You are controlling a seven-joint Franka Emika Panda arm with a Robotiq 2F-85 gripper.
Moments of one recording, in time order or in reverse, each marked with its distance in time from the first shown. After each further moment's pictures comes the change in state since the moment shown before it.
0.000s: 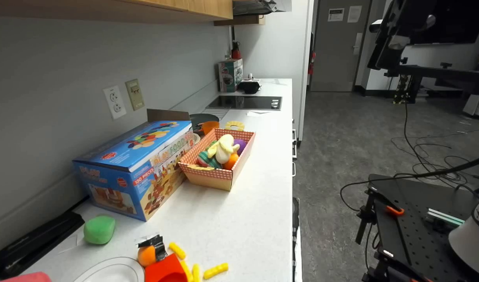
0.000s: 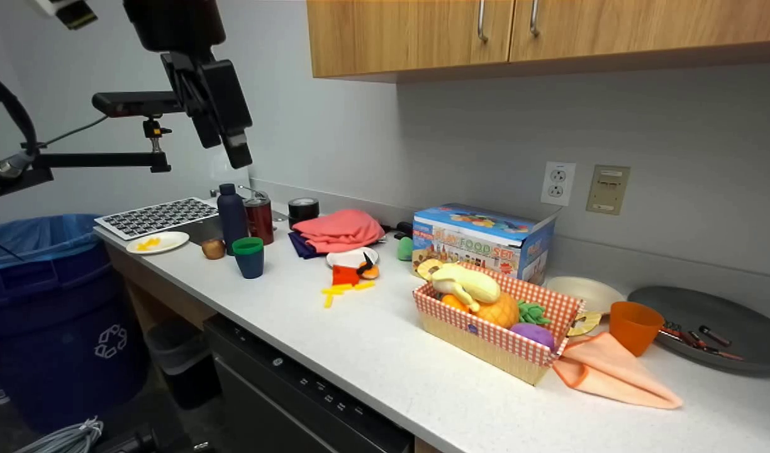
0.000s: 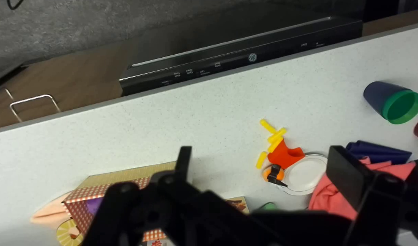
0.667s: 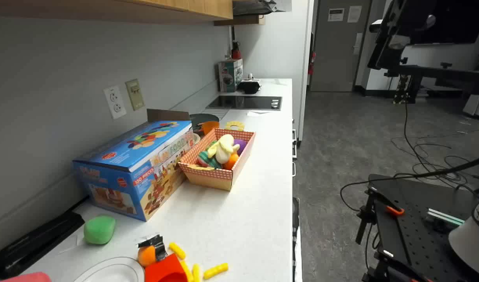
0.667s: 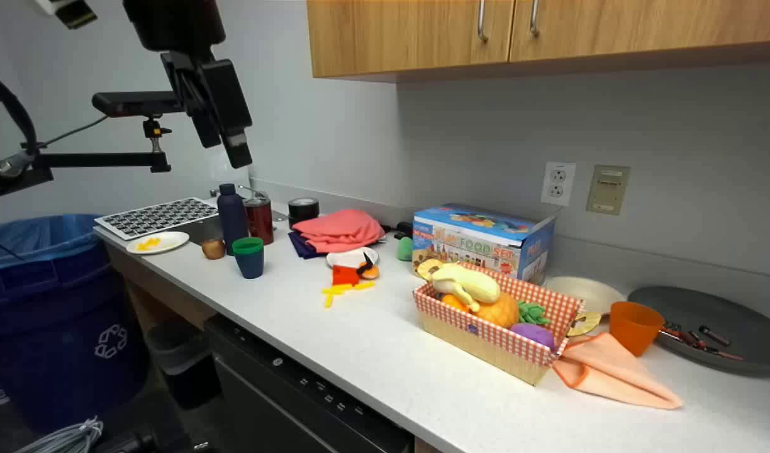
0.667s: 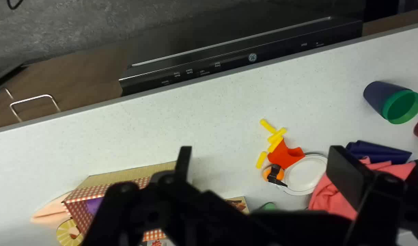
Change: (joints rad) arm 0.000 0.000 0.000 0.000 0.000 0.000 0.000
